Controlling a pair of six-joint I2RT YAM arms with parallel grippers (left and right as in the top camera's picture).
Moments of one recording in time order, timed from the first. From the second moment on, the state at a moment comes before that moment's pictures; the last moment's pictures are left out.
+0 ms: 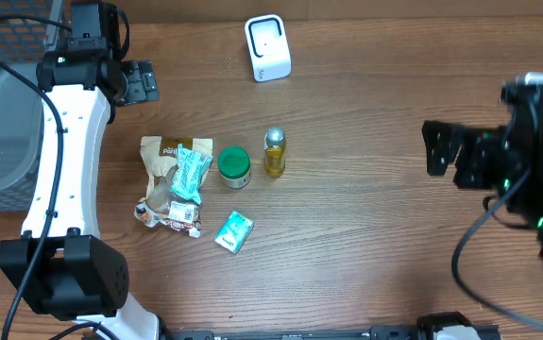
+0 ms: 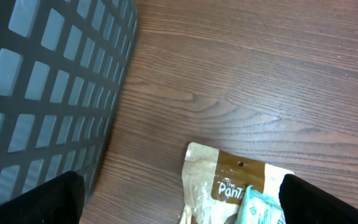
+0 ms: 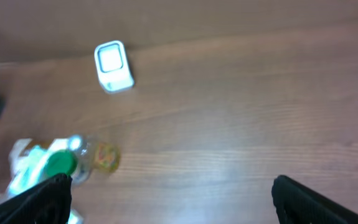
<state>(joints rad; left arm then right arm) 0.03 1.81 1.79 -1.05 -0.23 -0.18 0.12 1.16 1.80 -1.34 -0.03 0.20</state>
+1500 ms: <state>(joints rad) 0.03 1.81 1.79 -1.05 -0.23 -0.18 0.57 1.65 1.86 -1.23 -0.08 0.41</state>
